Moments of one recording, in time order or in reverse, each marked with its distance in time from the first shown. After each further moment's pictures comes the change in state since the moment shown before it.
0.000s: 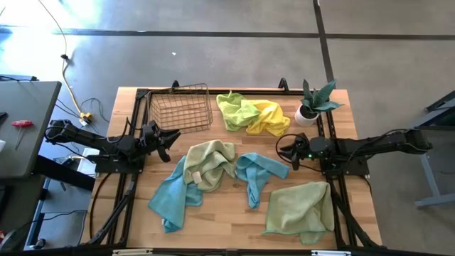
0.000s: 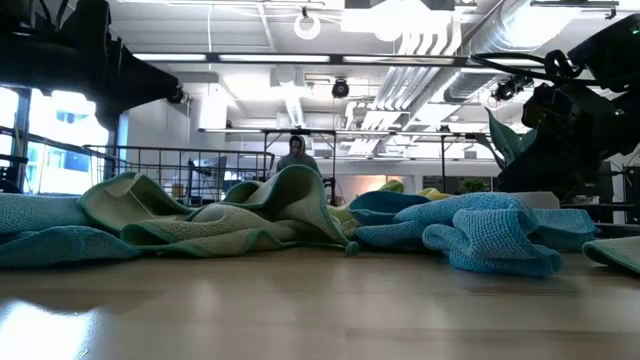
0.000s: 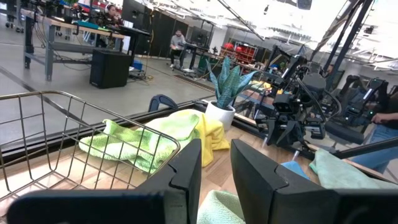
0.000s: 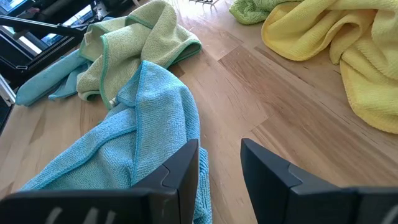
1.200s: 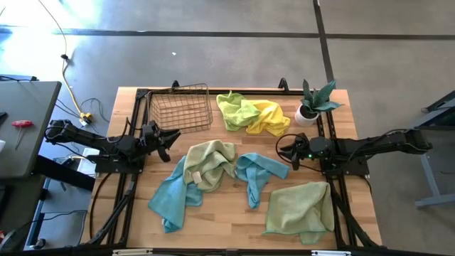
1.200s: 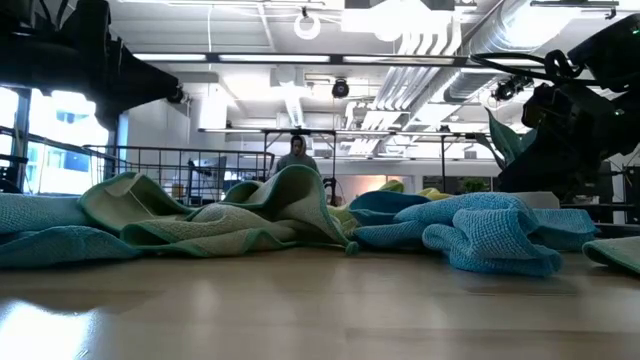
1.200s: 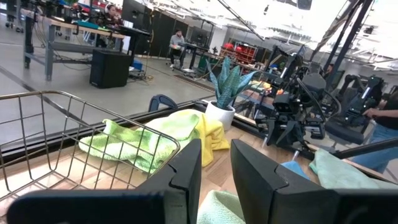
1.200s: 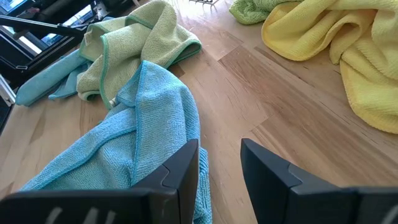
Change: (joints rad) left arm 0.000 0.000 0.000 0.000 -0.001 -0.001; right arm 0.000 0.000 0.000 0.000 0.000 0.000
